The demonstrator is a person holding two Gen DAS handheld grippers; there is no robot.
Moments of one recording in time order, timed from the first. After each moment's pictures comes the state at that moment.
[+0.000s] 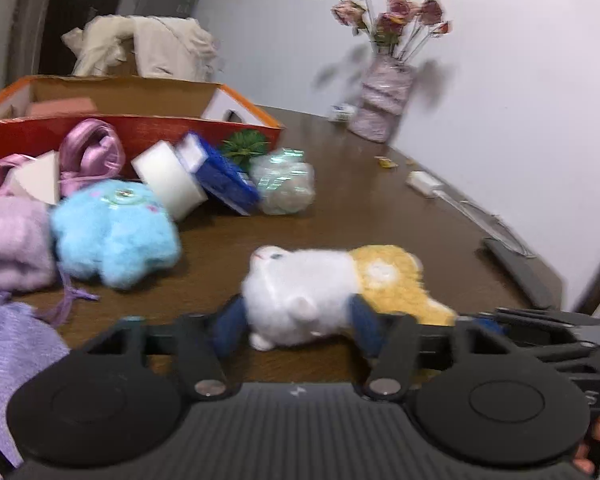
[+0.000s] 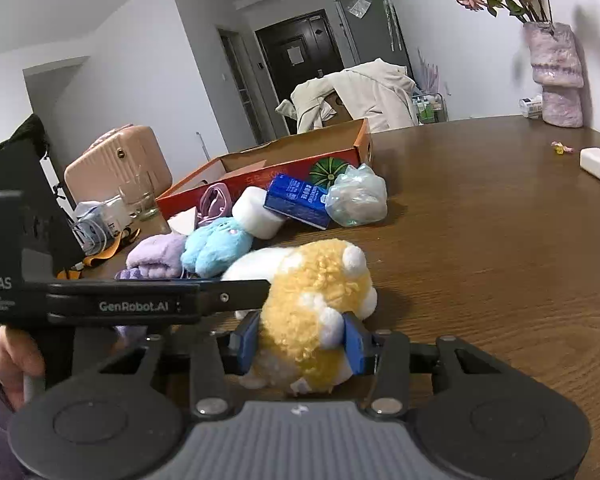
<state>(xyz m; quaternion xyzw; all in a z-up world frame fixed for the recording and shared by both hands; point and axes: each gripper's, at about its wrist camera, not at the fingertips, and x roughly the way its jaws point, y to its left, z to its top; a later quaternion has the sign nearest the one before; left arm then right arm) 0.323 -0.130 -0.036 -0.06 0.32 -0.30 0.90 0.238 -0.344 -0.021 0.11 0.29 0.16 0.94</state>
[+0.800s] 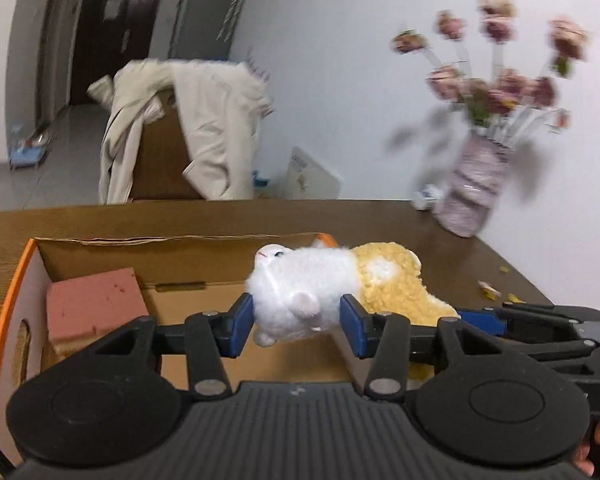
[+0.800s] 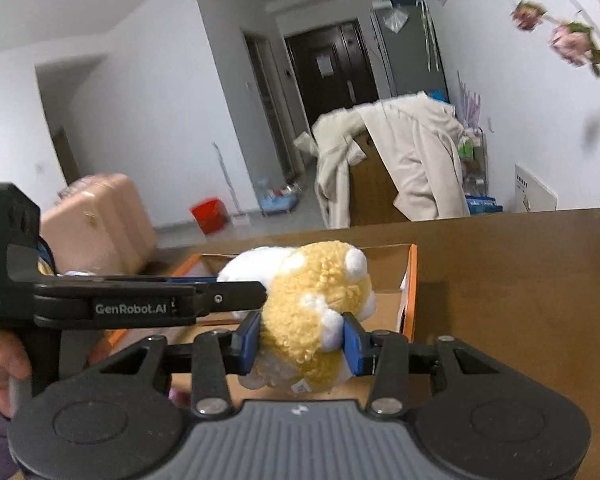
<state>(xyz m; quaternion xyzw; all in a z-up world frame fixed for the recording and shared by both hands) 0.579 -0.116 0.057 -0.06 0.31 -0.23 0.92 0.528 -0.317 0.063 0.08 0.28 0.19 0.94</state>
